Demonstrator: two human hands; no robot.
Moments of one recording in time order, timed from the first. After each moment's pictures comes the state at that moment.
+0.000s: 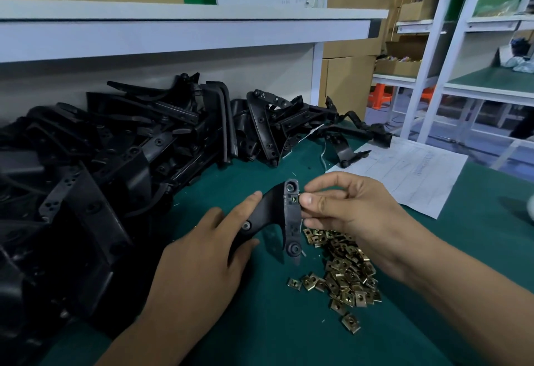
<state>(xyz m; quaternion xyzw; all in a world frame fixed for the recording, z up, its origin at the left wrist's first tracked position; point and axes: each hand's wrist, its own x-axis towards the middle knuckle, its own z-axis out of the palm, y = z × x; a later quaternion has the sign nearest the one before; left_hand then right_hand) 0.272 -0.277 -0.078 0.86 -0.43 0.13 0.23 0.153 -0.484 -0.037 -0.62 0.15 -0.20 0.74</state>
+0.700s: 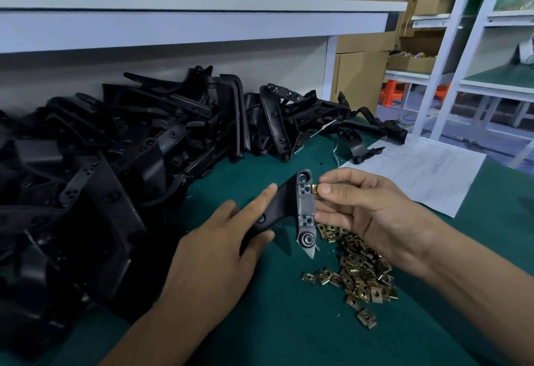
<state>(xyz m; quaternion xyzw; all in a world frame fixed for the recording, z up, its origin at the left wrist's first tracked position) 0.275 -0.274 -0.080 0.84 -0.46 0.13 0.26 0.154 -0.483 -0.032 -0.56 0.11 -0.14 0.81</state>
